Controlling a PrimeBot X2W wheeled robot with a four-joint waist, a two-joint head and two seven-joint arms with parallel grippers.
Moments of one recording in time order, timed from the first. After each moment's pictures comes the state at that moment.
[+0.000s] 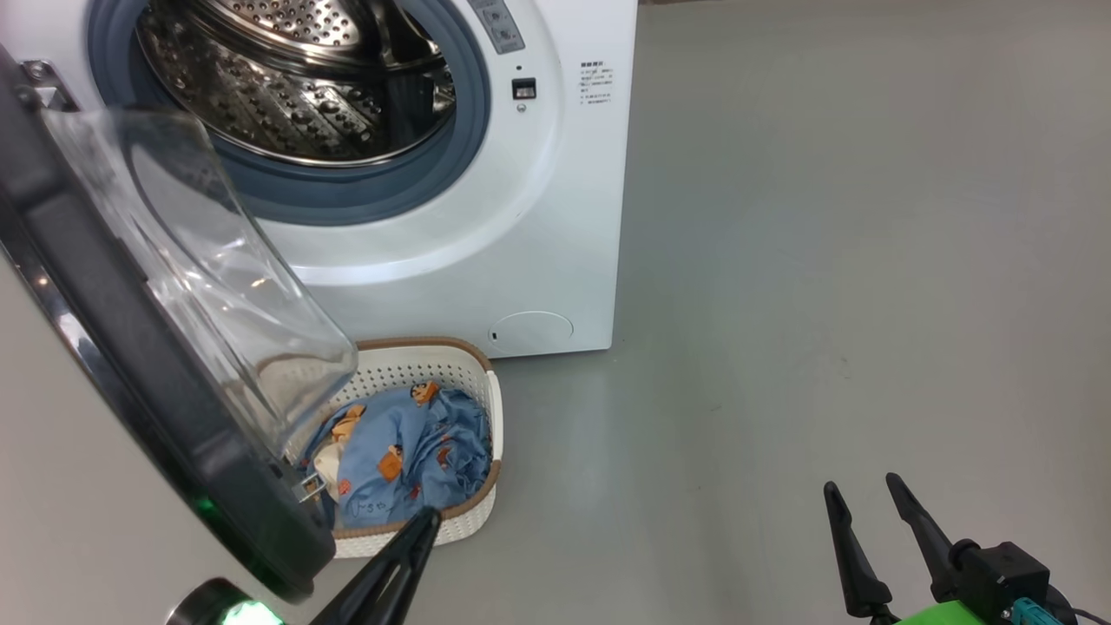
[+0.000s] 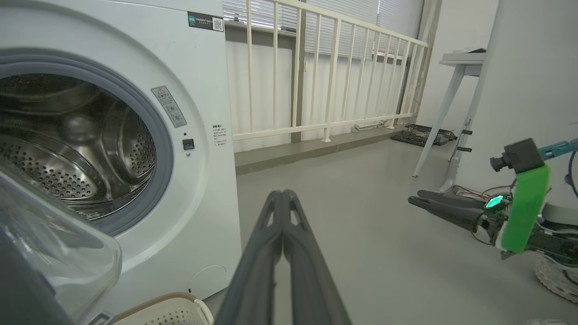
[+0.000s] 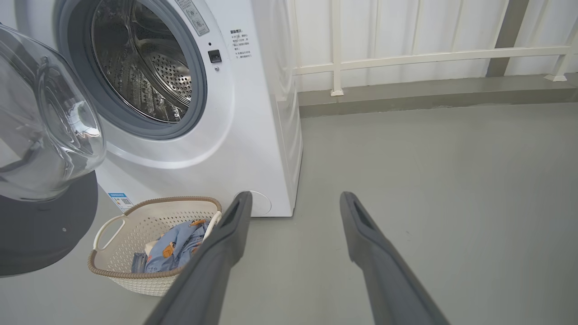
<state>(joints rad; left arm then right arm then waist) 0.08 0.38 -0.48 -0.28 -0.38 -0.13 -0.26 0.05 -0.05 -0.04 0.16 0.16 0.13 -0.25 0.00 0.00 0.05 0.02</state>
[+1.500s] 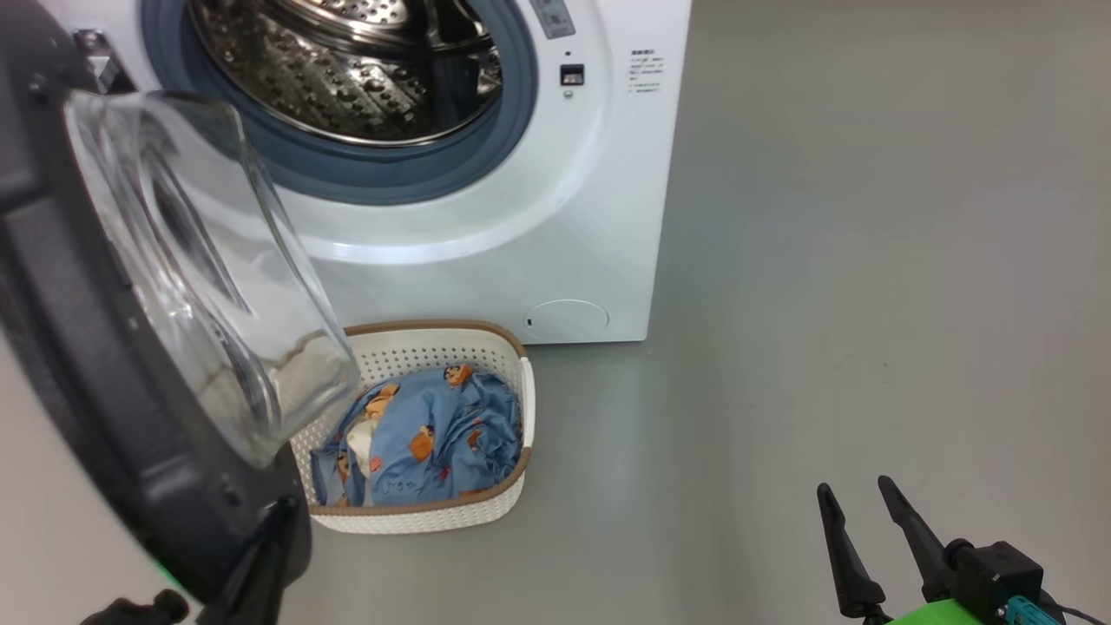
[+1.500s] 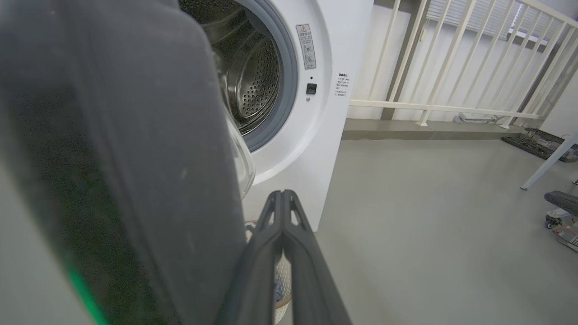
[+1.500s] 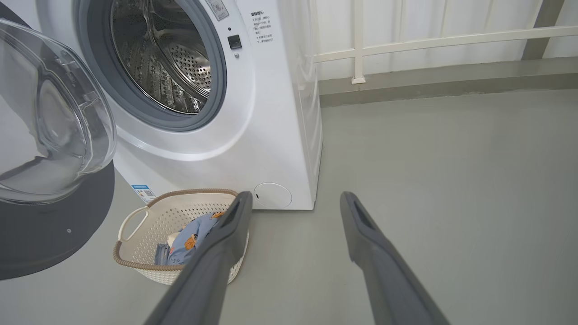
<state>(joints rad) 0.07 0.30 -0.24 0.02 -0.45 -0.15 -0.26 0.04 -0.05 -0.02 0.18 0.19 0.13 -0.25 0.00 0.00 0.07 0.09</state>
